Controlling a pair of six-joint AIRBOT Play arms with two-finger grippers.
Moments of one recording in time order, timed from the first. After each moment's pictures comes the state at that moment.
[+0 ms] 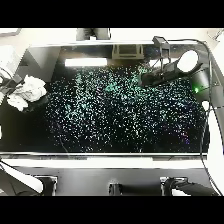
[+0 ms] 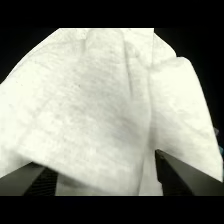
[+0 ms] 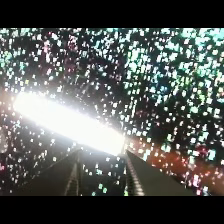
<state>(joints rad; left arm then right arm) 0.39 -1.96 1.88 1.59 -0.82 -1.89 0.21 -1.42 1.65 -1.24 1.25 1.50</state>
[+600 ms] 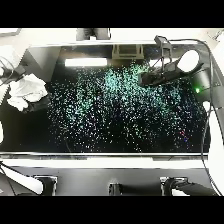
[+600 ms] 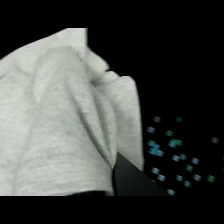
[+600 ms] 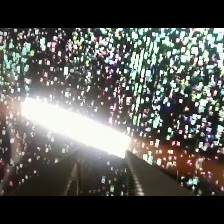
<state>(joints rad) 0.26 -1.85 1.95 1.54 -0.92 -1.82 0.21 -1.41 1.65 -1.24 1.25 1.55</state>
